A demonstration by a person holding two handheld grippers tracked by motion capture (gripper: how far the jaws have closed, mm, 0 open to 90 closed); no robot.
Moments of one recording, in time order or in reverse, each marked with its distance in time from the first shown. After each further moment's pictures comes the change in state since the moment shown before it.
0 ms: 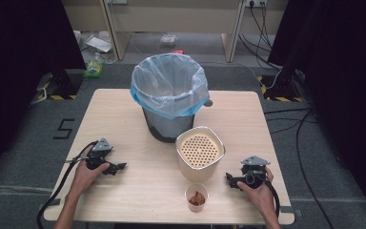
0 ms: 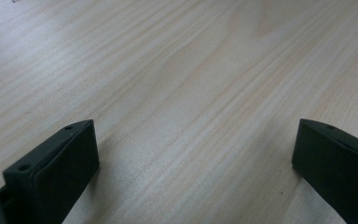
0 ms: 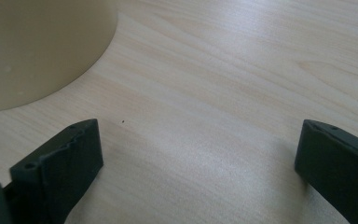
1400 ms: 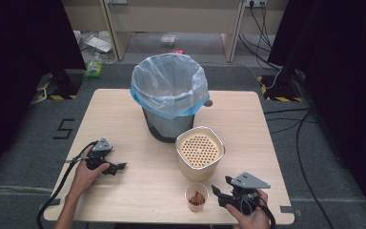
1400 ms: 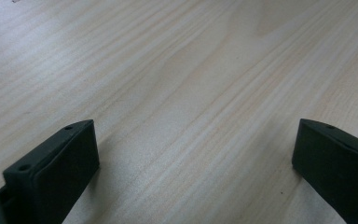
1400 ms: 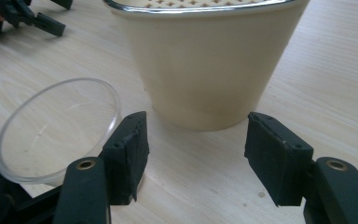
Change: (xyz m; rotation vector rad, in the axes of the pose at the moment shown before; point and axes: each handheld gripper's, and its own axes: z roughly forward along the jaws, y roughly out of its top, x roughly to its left) left arm 0.000 0.000 0.000 0.000 0.000 -0.001; right arm 0.096 0.012 -0.095 -0.153 0.160 -0.032
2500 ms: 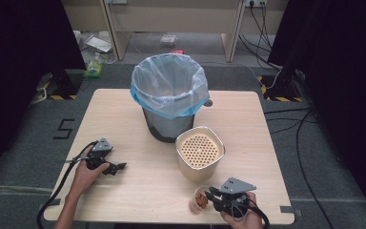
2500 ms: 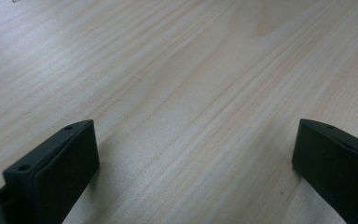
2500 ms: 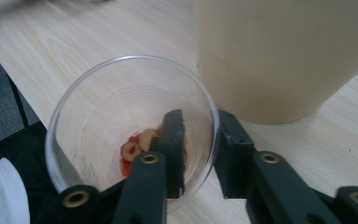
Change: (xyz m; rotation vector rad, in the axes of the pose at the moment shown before) left arm 0.000 0.000 0.000 0.000 0.000 0.000; right arm 0.015 -0.008 0.016 0.078 0.142 -0.124
